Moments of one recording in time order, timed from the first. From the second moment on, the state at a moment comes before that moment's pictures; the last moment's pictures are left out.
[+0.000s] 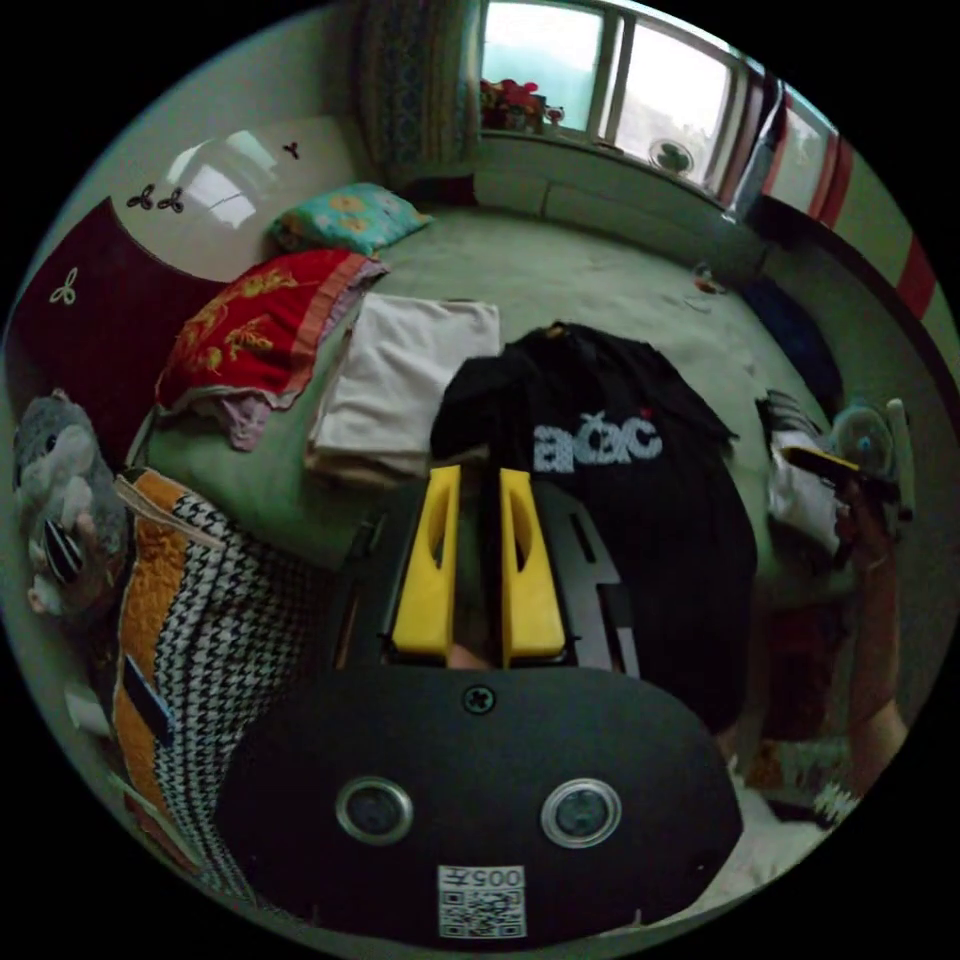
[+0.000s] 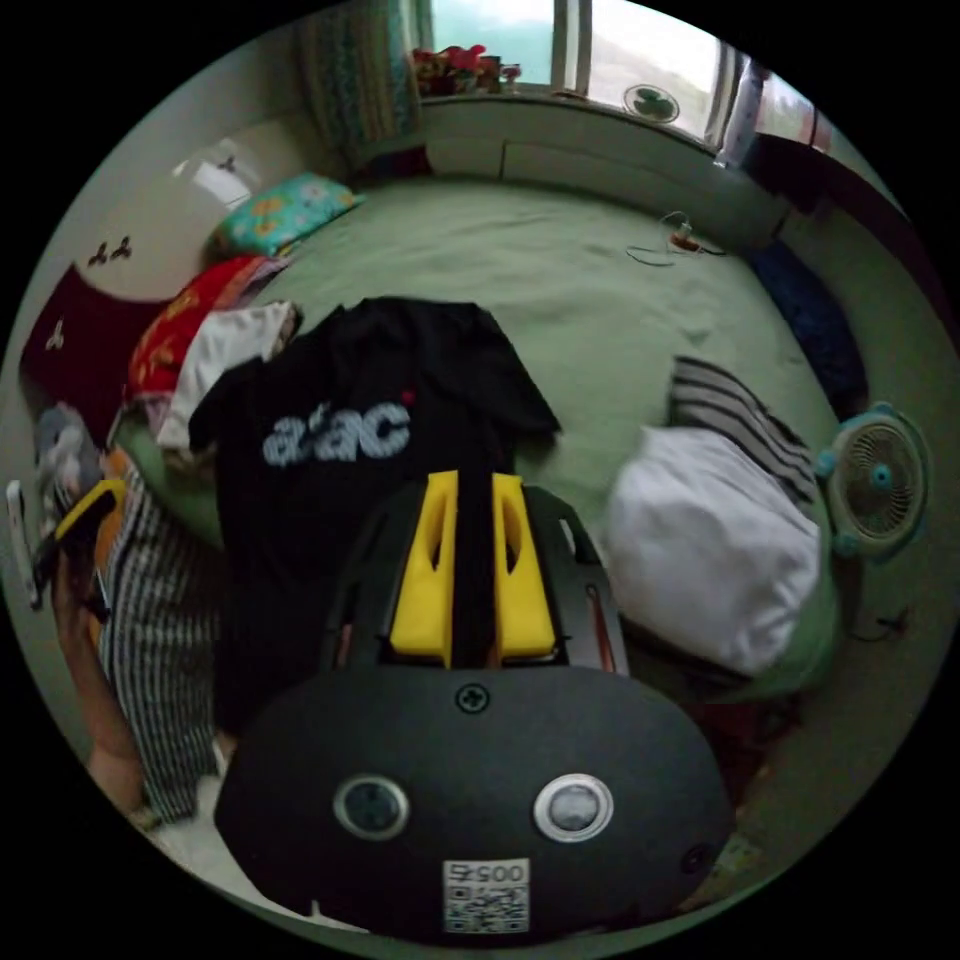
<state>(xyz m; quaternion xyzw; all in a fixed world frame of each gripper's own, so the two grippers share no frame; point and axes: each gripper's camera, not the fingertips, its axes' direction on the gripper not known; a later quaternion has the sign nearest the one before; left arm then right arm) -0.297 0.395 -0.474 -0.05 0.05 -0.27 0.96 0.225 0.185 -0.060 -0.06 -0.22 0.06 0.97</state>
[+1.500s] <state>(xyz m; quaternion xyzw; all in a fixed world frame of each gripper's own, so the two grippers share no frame) -0.442 0.075 -0.061 -0.11 0.08 -0.27 0.95 0.442 0.026 0.257 -0.12 -0.12 0.32 0.93</state>
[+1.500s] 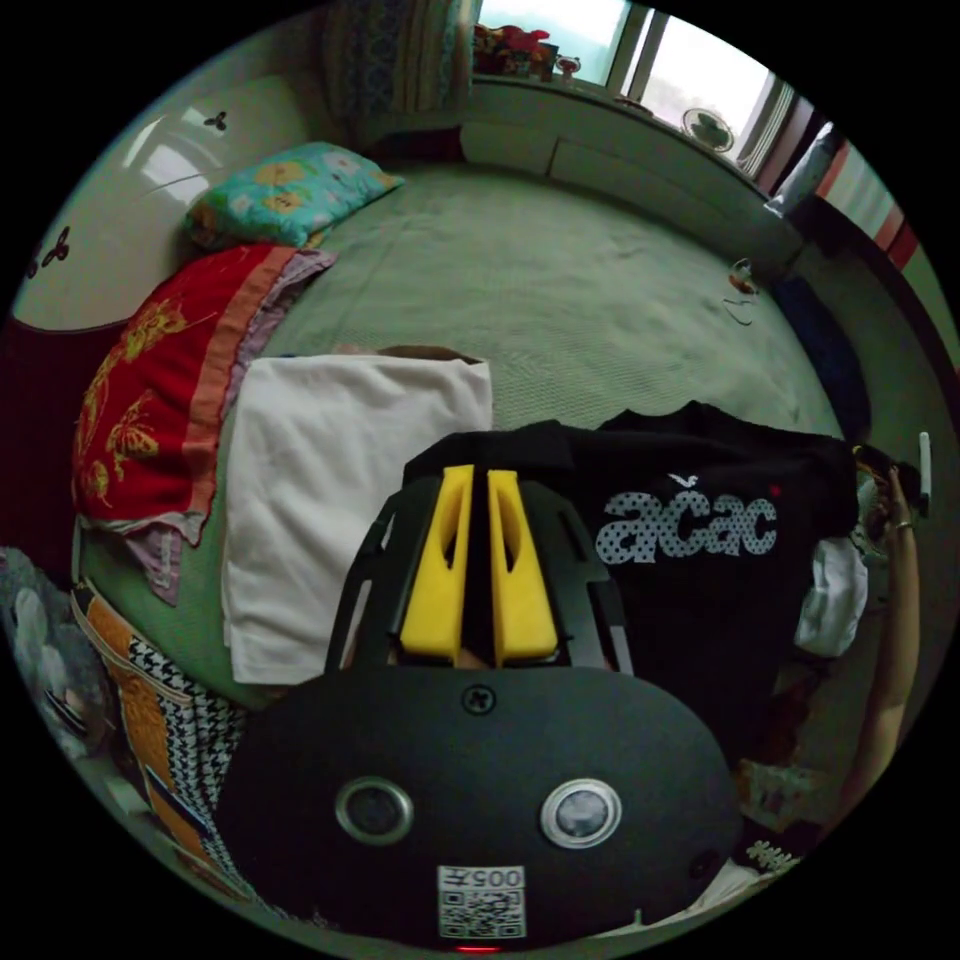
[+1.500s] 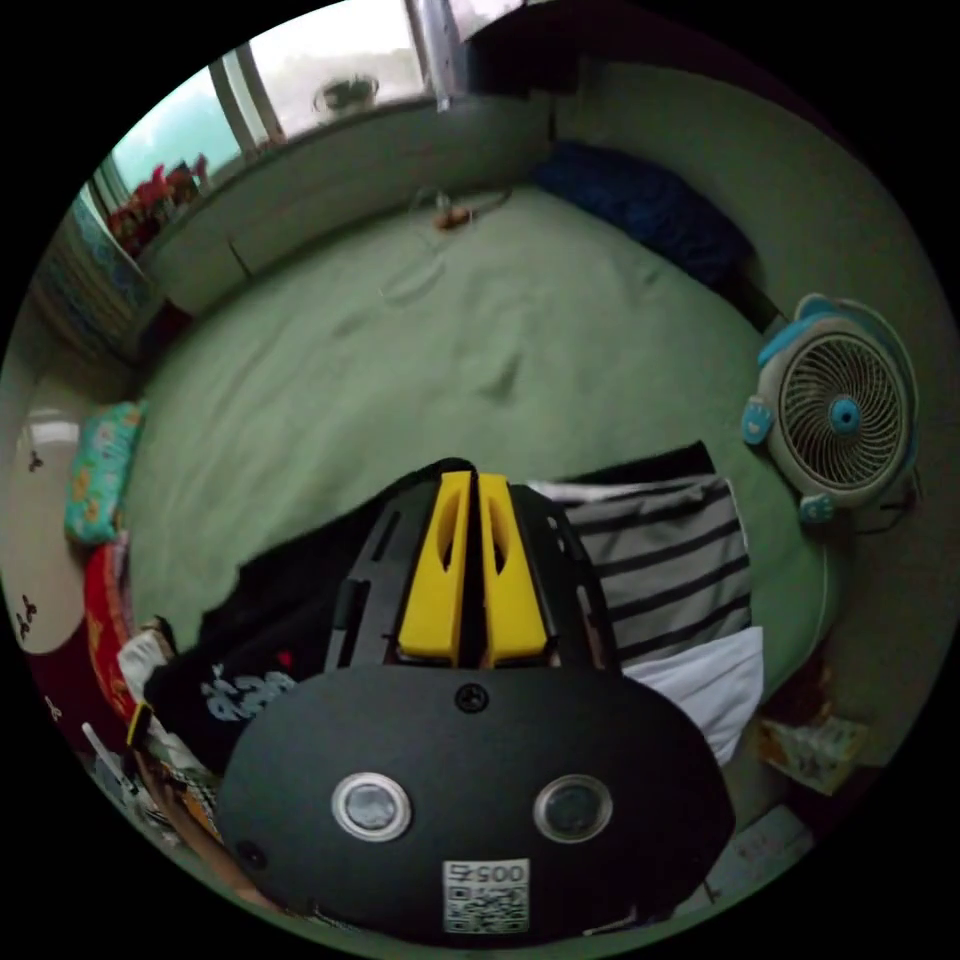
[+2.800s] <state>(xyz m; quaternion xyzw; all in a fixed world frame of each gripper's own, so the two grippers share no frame) -0.254 -0.099 0.140 -0.13 0.13 -0.19 0.96 0.148 -0.045 0.322 -0.09 -0.28 0.13 0.95</state>
